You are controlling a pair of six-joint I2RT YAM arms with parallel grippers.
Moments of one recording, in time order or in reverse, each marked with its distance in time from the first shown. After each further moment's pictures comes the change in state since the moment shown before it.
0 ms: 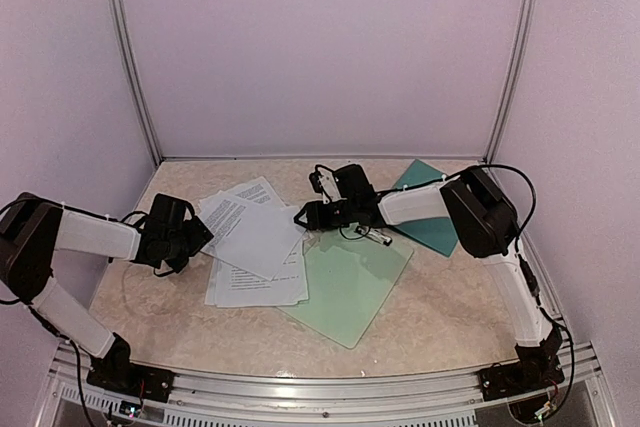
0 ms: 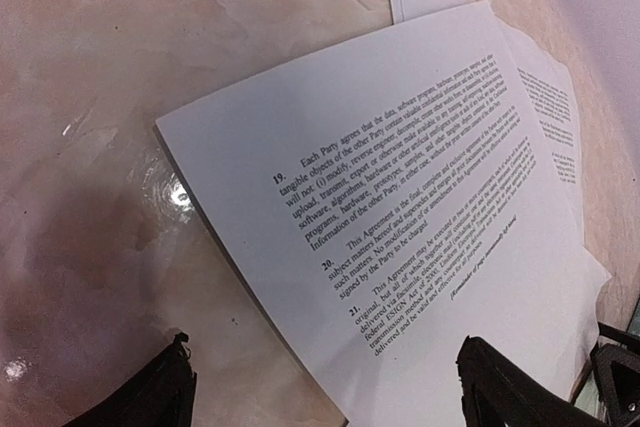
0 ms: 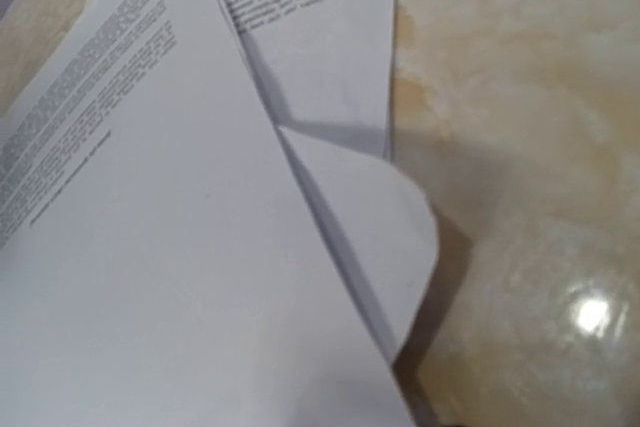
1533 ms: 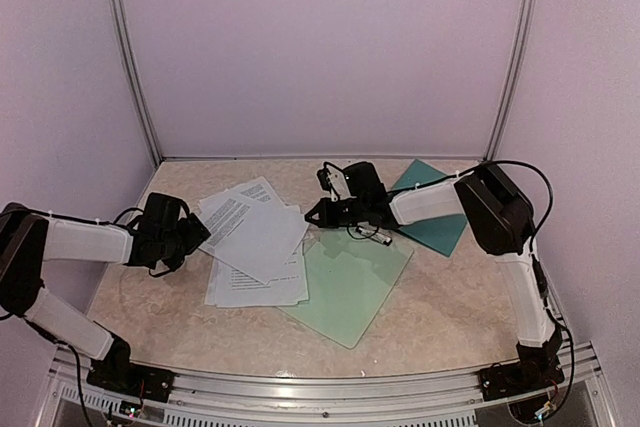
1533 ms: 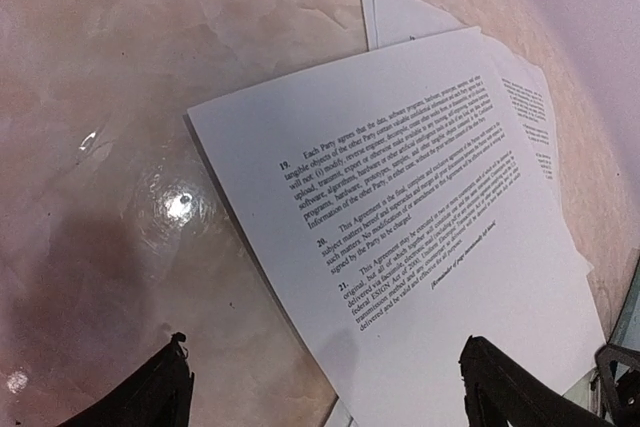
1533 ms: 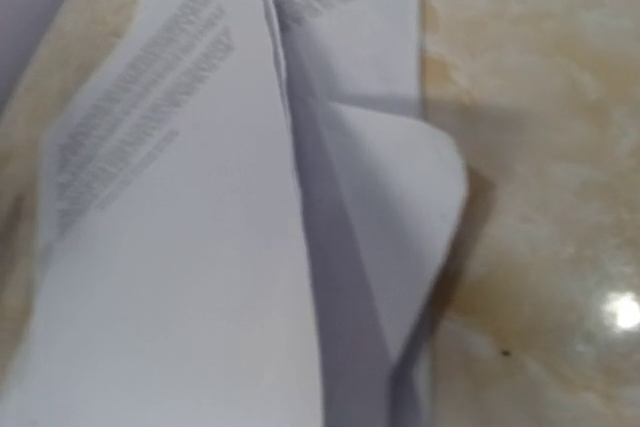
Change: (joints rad) left arm -0.003 -0.083 -0.015 -0.034 -0.015 0.028; right arm -0.012 -0.109 -0.151 0.071 -0.034 0.053
